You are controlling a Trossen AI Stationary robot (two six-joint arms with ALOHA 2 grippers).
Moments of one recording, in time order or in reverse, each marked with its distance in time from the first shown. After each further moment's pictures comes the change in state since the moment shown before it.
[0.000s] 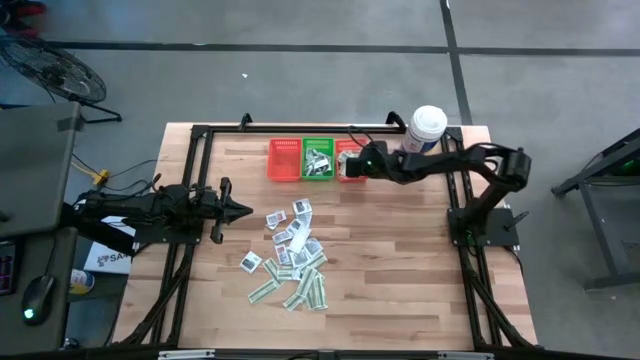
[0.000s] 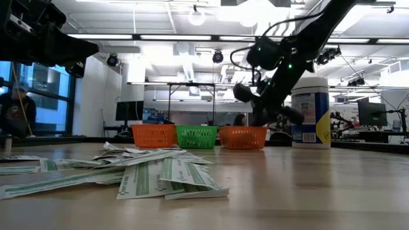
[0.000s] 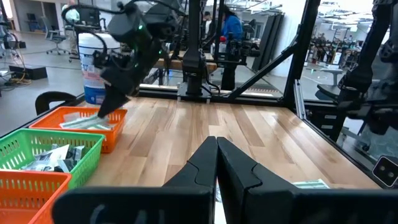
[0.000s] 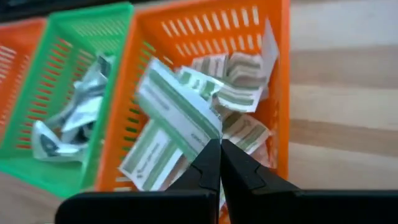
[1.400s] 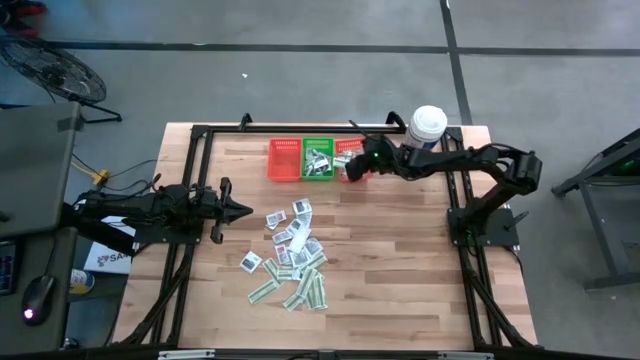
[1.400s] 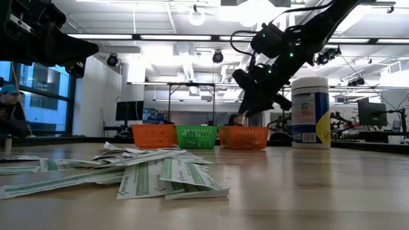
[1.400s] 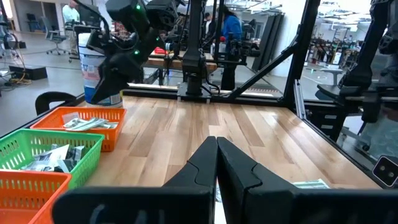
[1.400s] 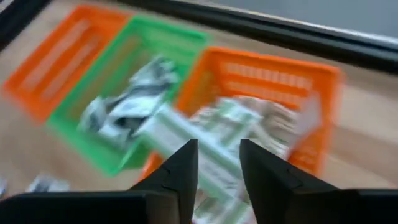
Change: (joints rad) left arm 0.000 0.000 0.000 0.000 0.000 0.000; right arm -0.027 -0.082 0.005 0.074 -0.106 -0.440
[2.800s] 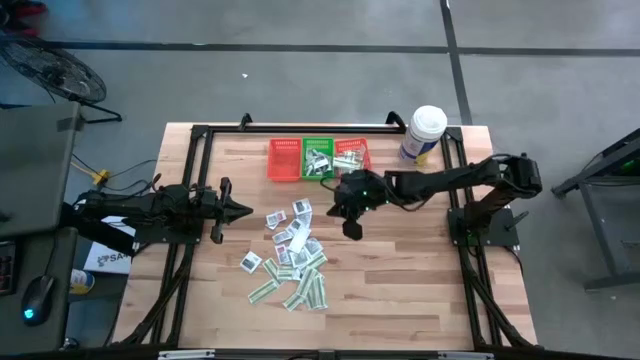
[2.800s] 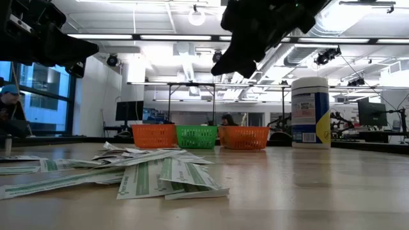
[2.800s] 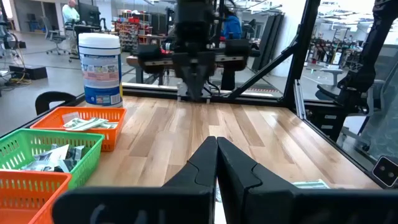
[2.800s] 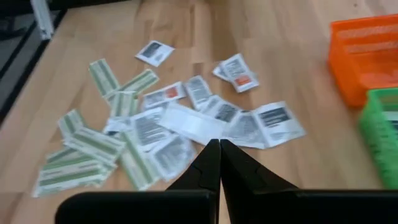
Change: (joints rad) left arm 0.000 0.000 0.000 0.000 0.000 0.000; right arm 0.379 0.002 0.185 -0.105 -0.343 -0.458
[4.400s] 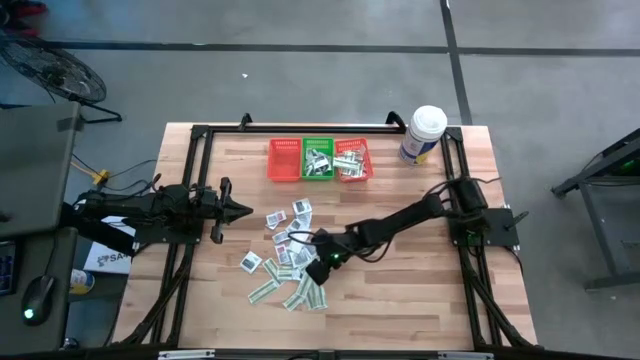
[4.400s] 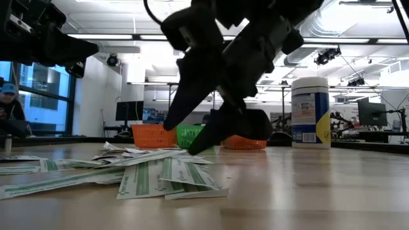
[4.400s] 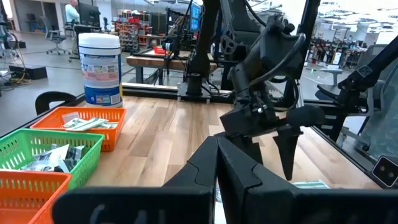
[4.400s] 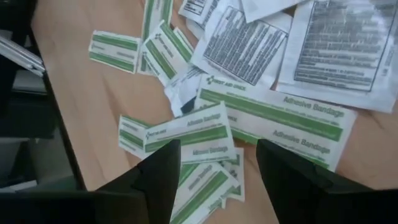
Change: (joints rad) left arm 0.000 0.000 0.000 0.000 0.000 0.000; right arm 0.288 0.463 0.238 0.030 0.025 0.966
